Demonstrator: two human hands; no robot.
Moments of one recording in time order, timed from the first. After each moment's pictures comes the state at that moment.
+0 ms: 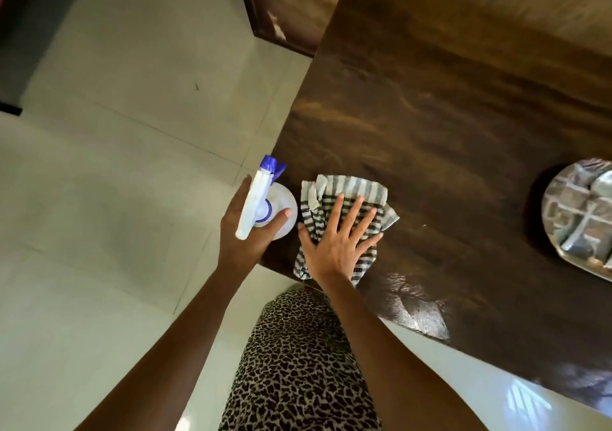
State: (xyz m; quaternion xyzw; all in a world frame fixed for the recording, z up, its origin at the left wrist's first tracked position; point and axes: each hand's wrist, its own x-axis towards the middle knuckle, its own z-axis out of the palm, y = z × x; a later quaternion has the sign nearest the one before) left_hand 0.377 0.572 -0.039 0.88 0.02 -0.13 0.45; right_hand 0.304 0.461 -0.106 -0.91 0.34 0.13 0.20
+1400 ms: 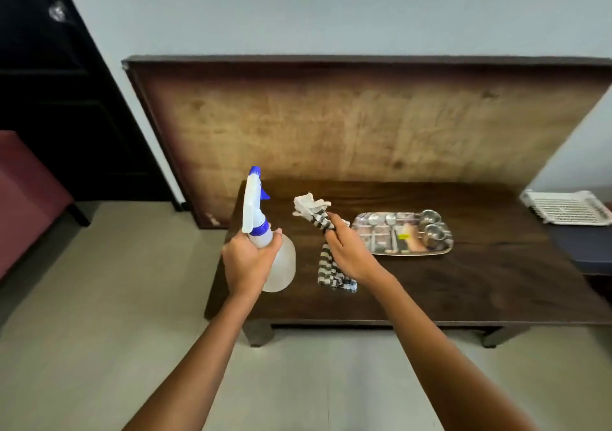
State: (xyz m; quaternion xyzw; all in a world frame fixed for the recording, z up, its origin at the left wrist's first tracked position) left_hand 0.179 0.541 0.262 0.83 -0.13 0.03 0.55; right_hand 0.084 0.399 0.270 -0.84 0.24 -0.09 0.47
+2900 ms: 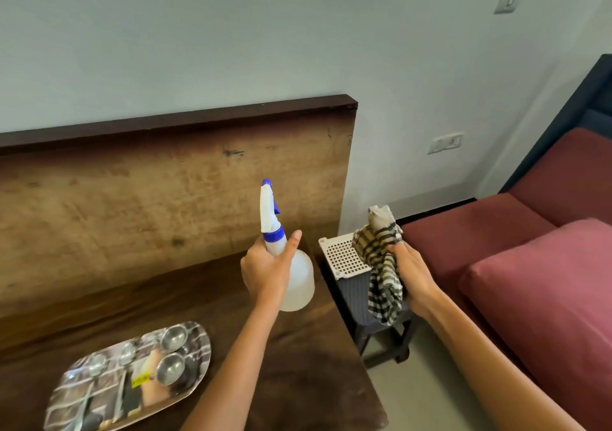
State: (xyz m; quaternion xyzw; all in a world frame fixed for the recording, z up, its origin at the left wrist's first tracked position) left_hand -0.169 -0.194 0.296 0.76 -0.25 -0.13 0.59; right_hand -0.354 -0.290 0.288 -0.49 0.47 -0.37 0.63
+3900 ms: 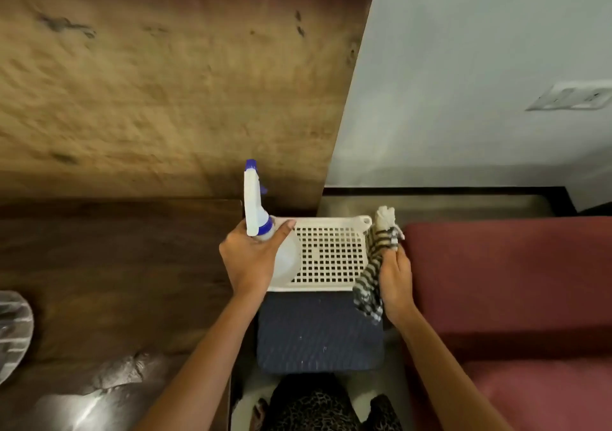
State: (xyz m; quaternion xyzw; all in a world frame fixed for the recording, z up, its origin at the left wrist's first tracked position) left_hand -0.225 -0.561 0.125 0.83 -0.09 -0.11 0.54; right_hand -0.374 -0.679 0.073 -0.56 0.58 -0.21 0.55
